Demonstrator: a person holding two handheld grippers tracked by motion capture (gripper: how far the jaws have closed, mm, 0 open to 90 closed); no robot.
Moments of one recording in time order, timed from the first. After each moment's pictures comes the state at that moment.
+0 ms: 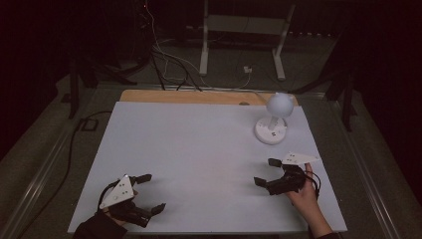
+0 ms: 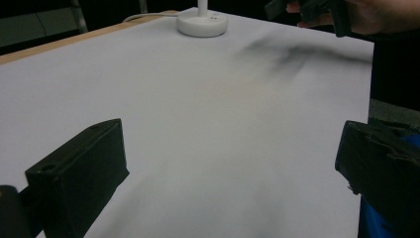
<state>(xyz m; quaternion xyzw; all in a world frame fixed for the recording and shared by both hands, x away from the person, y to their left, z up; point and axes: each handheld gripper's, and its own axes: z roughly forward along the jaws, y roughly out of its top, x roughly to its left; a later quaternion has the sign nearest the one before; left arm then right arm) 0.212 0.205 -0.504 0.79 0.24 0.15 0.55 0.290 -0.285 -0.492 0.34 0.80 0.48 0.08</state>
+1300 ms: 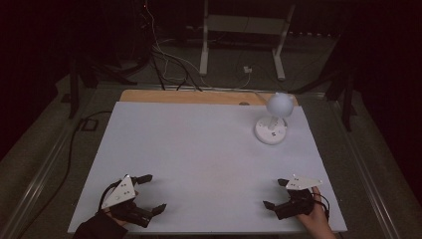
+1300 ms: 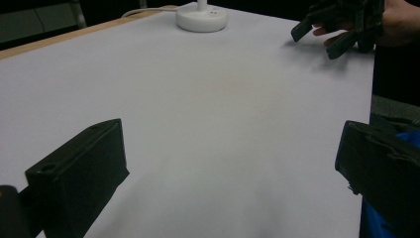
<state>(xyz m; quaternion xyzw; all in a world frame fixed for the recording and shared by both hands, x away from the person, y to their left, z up) 0.213 0.202 -0.506 0.79 0.24 0.15 0.54 0.246 -0.309 -0.530 0.33 0.85 0.40 0.11</state>
